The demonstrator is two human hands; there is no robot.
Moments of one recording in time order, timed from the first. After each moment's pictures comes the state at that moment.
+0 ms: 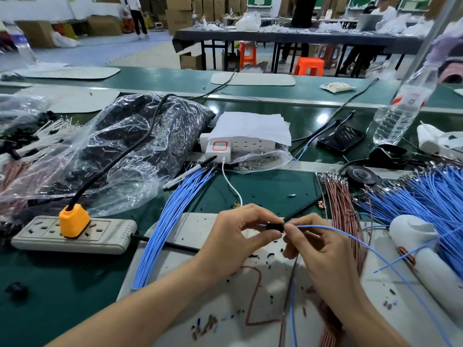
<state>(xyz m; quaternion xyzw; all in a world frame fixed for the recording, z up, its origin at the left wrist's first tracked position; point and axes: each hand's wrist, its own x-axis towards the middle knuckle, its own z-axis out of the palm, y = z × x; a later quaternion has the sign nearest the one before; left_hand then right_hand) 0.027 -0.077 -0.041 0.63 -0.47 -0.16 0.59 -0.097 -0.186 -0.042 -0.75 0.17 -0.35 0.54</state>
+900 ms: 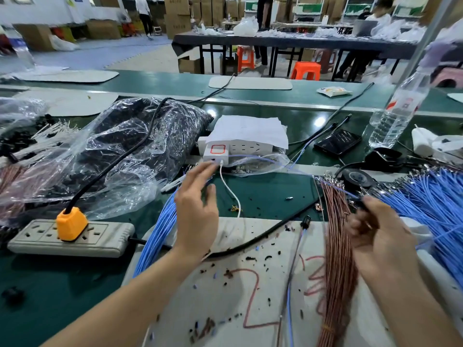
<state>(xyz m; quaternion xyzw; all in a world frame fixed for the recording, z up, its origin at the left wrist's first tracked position) 0.064 -0.076 -0.033 0.74 -0.31 0.14 0.58 -0.111 -0.244 -0.017 -0.36 0.28 -0.47 0.76</state>
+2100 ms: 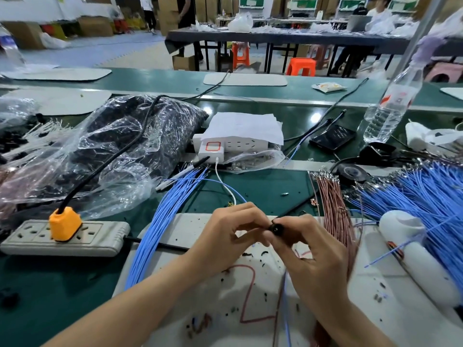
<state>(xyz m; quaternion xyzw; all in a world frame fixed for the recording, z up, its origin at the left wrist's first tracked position) 0.036 -0.077 -0.040 0.60 -0.58 -0.08 0.55 -0.095 -0.173 -0.044 -0.81 0.06 -0.50 0.30</state>
